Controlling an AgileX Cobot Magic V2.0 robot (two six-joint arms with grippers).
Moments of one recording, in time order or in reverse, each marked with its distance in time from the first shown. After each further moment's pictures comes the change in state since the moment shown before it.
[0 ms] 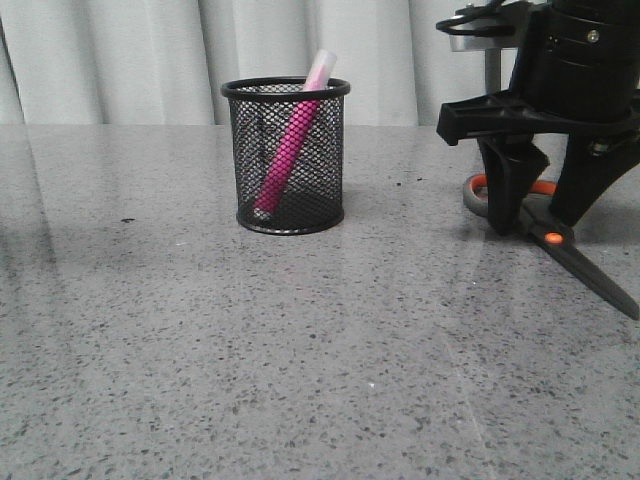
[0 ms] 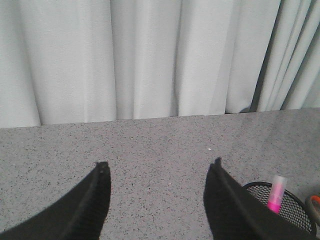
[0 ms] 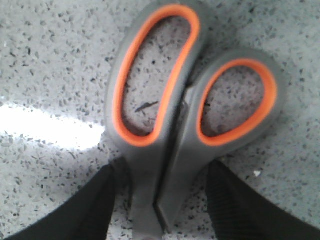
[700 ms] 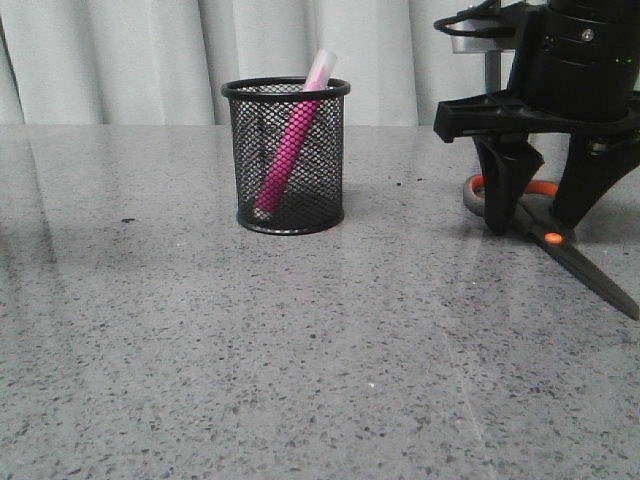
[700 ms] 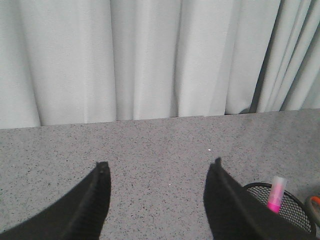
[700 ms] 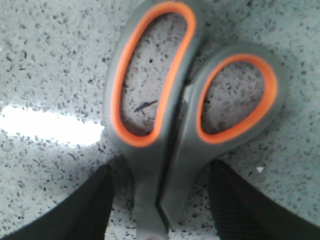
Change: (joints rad) left arm 0.000 -0.002 0.000 -0.002 -0.003 0.000; right arm 0.000 0.020 -0.014 0.016 0.027 0.031
